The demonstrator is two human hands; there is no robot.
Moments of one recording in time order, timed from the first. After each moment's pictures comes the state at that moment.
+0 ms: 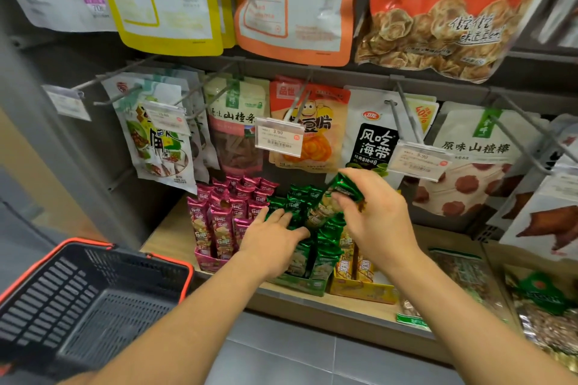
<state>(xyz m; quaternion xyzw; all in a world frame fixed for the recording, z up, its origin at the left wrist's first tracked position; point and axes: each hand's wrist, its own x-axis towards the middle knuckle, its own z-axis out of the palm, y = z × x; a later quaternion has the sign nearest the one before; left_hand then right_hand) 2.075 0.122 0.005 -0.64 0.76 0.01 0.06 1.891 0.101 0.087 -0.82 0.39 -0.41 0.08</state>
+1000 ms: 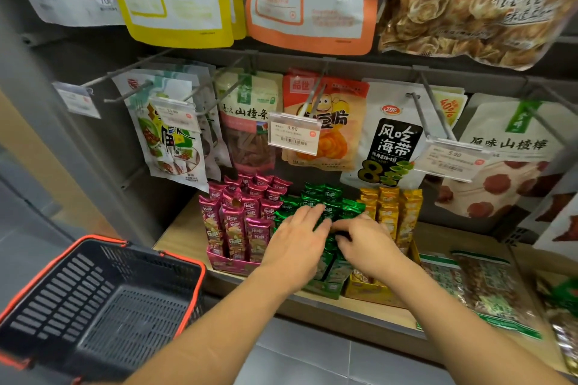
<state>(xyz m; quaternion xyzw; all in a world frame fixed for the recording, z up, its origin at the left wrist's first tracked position) 2.055 0.126 -0.005 -0.64 0.77 -0.03 -0.07 1.909 0.065 0.009 -0.86 0.48 -0.04 0.15</state>
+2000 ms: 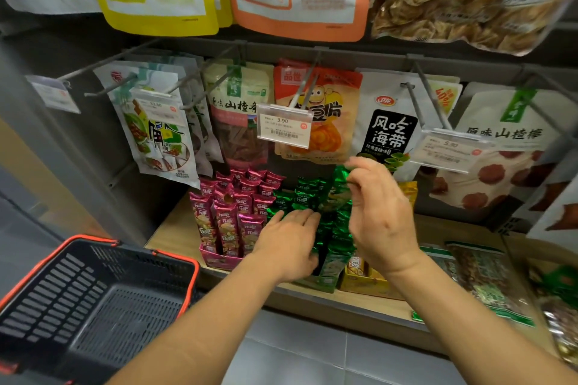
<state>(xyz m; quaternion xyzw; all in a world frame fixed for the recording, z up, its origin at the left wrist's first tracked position) 2.064 0.116 -0.004 -0.64 0.76 0.06 -0.01 1.907 0.088 0.061 -0.82 0.30 -0.49 -0.05</state>
